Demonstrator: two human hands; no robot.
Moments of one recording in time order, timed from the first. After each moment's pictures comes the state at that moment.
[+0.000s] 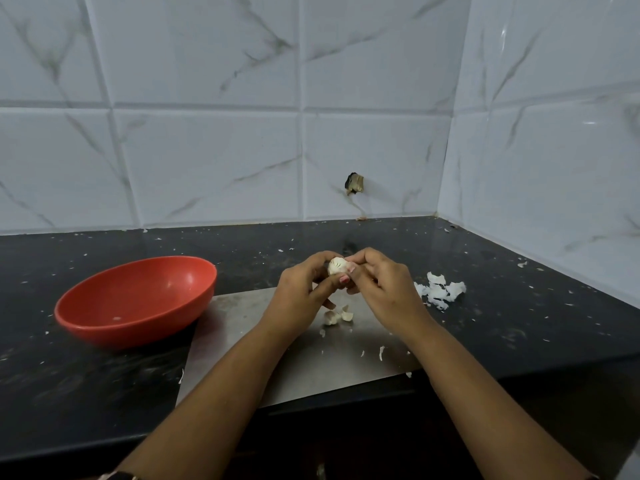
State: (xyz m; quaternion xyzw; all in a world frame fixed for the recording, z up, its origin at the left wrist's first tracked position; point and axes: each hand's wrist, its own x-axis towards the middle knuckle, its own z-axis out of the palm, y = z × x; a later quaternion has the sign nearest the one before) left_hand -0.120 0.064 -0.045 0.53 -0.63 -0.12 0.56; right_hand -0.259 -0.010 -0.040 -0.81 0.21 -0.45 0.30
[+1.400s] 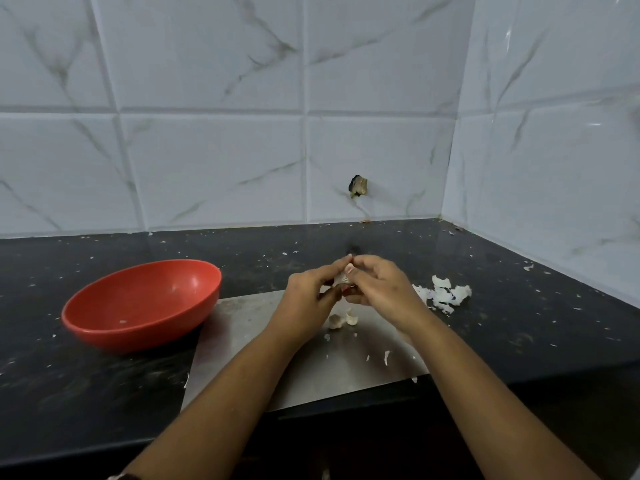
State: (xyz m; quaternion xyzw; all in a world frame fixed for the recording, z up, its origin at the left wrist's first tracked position) left_hand -0.117 0.057 -0.052 0.56 -0.66 0.02 0.50; right_hand -0.248 -0.007 -0.030 -0.73 0.30 -0.38 0.48
